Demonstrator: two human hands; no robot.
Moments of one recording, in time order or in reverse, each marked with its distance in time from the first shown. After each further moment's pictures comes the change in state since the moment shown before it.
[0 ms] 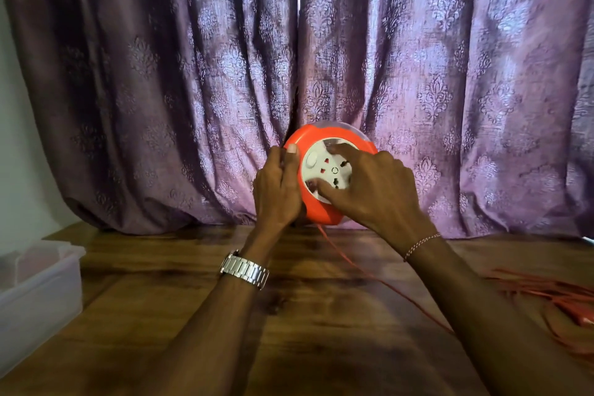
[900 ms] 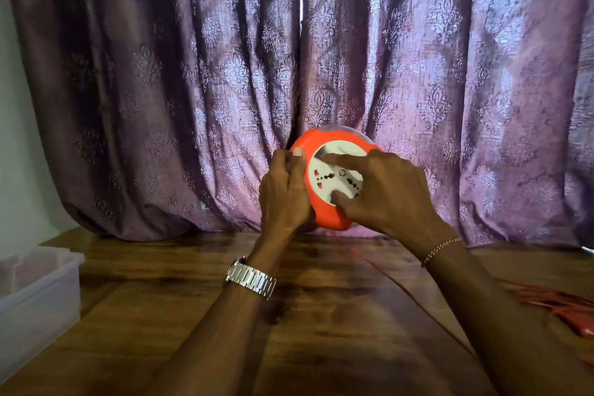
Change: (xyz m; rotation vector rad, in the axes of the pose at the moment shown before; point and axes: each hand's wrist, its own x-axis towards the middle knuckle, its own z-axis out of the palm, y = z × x) left_hand -0.001 0.016 0.003 -0.050 0.030 -0.050; right_hand 0.006 0.006 -0.017 -0.052 -0.095 -0.063
